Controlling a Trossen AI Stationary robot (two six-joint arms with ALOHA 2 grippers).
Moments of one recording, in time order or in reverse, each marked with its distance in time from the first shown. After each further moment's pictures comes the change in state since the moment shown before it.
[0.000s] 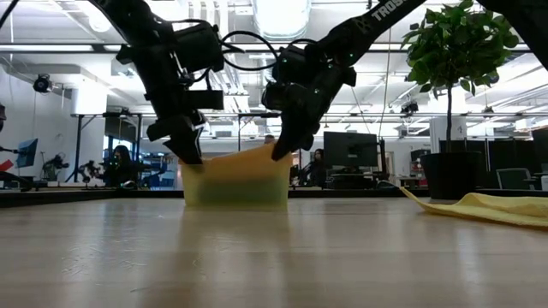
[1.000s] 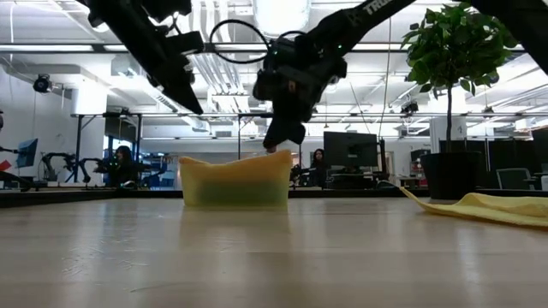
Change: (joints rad) left arm 0.044 -0.346 -0.006 -0.012 -0.082 -0.107; right arm 0.013 0.037 0.136 -0.126 -0.094 0.031
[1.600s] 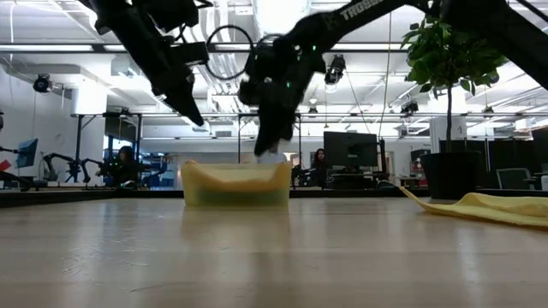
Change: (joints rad) left arm 0.000 0.066 0.000 -0.003 0.033 -0.001; right arm 0.013 0.185 0.282 -0.195 0.157 -0.068
